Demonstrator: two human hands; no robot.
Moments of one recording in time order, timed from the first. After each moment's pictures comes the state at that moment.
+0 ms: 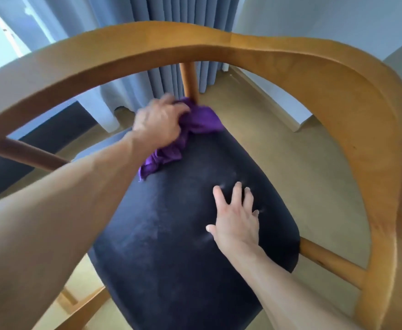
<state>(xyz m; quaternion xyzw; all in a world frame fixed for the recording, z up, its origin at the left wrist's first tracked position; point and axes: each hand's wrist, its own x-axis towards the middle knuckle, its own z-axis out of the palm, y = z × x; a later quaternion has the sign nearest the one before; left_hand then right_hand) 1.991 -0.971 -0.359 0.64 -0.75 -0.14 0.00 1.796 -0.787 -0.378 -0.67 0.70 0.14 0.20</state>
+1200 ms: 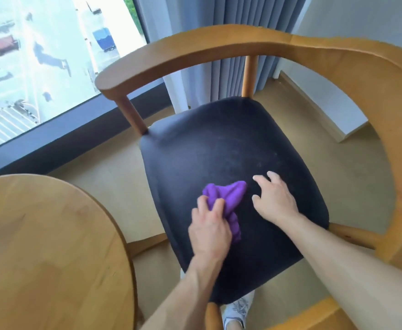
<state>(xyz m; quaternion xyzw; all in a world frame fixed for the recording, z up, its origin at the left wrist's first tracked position) 1.914 -0.649 -0.350 0.83 -0.51 -0.22 0.09 1.784 -0.763 -0.341 -0.68 0.66 0.11 0.30</state>
